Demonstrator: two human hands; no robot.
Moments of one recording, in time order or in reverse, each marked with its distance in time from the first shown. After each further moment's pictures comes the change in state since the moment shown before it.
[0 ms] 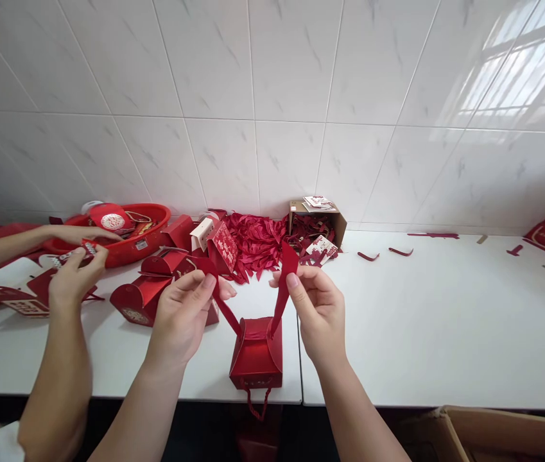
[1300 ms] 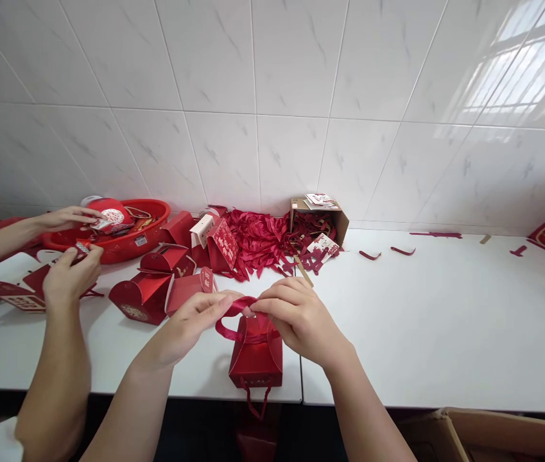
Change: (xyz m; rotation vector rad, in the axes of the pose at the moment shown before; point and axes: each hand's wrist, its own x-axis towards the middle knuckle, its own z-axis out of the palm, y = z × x) left_hand -0.002 0.002 -0.019 0.423 -0.418 -0.186; right_hand 0.013 0.011 -0.021 -0.813 -0.665 -0.602
